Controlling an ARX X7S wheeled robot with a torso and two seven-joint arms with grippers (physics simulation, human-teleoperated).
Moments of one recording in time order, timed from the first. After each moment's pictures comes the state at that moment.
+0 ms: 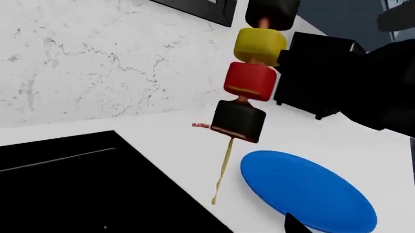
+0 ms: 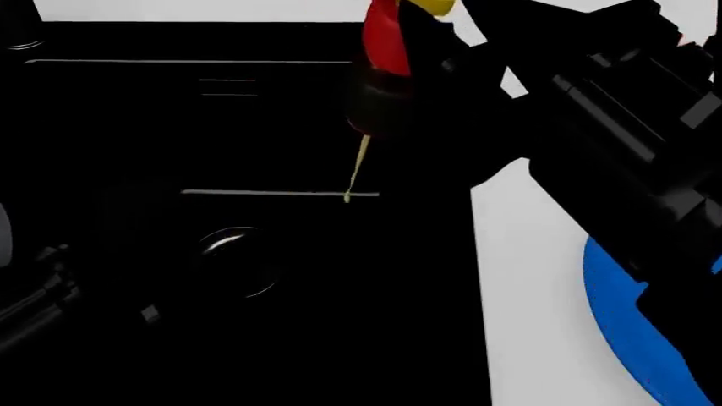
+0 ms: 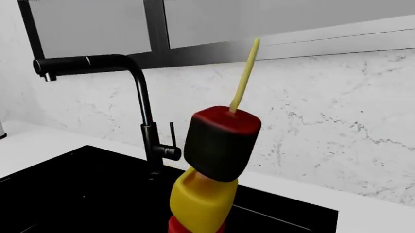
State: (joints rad) left arm -0.76 -0.19 -0.21 0.68 -1.16 -1.41 -0.03; right arm 1.14 0.46 0.23 -0.44 1.47 1.41 0.37
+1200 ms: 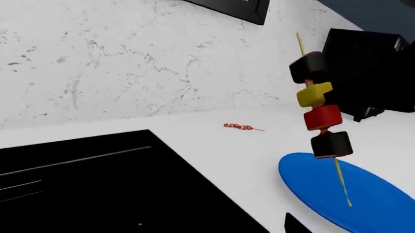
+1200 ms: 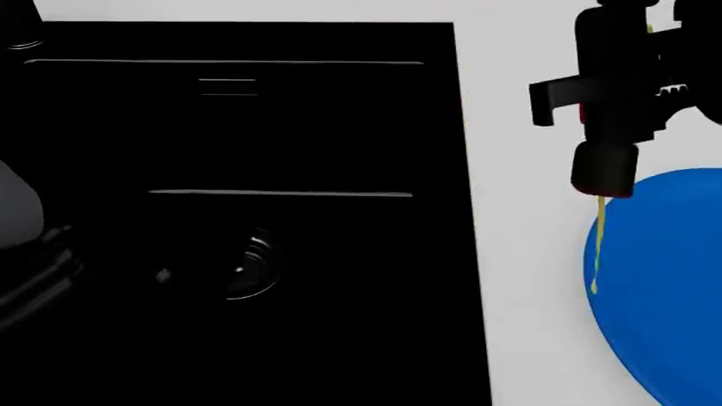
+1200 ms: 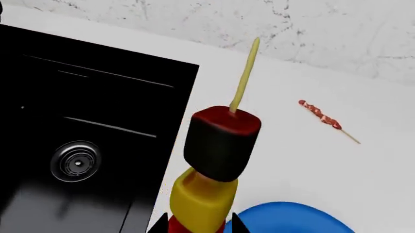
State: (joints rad) left arm -0.72 -0.26 -0.07 0.61 -0.99 -1.20 0.00; right arm 1.85 0.76 -0.70 0.32 2.17 1.53 1.10
